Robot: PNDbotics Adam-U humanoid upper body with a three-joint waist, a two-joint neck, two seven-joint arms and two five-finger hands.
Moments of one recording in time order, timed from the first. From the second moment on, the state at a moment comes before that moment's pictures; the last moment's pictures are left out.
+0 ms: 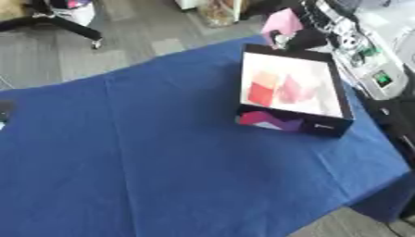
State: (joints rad) left arm -0.53 0.45 -0.29 -1.72 -0.19 0.36 0.35; right arm -0.54 -0.80 -0.01 -1.56 0.05 0.47 -0.07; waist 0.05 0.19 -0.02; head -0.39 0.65
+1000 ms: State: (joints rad) left arm -0.52 0.45 -0.28 -1.73 -0.19 0.37 0.37; right arm -0.43 -0.81 -0.02 -1.47 0.20 0.45 0.01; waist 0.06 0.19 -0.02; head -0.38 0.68
